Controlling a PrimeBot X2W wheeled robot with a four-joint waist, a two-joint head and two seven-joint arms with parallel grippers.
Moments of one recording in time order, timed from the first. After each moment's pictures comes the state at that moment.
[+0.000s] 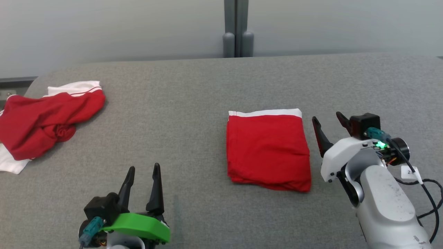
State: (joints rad) left arm -0.07 0.05 -0.21 0.29 -0.43 -0.07 -0.26; right arm -0.47 -0.05 0.02 0.57 0.06 0.13 -0.07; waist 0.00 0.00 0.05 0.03
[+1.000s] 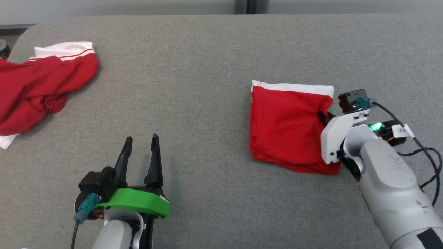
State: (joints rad) left arm -0.18 0.05 -0.21 0.26 -0.43 -0.07 -0.26; right arm -0.68 -0.09 0.11 0.83 0.13 0.13 0.14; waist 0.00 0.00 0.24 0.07
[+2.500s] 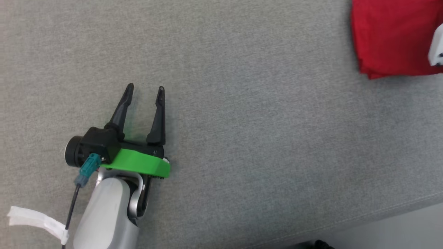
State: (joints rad) left arm -0.37 0.07 -0.25 0.24 -0.29 -0.10 -0.26; right arm -1.02 -0.34 -0.16 0.83 -0.11 0.13 0.07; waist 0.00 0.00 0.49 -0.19
